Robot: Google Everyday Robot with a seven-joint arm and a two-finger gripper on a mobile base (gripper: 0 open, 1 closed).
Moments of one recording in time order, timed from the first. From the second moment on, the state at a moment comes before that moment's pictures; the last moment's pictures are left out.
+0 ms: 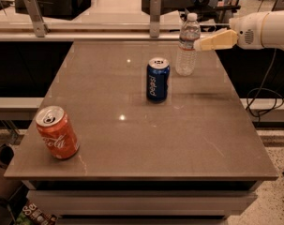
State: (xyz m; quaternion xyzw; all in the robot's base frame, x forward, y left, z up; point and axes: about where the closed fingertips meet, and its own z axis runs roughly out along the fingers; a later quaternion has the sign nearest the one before) arm 0.702 -0.221 0.964 -0.31 0.76 0.18 0.54
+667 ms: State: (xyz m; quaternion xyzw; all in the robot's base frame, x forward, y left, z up) arm 0.719 -0.203 0.948 -0.28 0.76 0.19 0.55
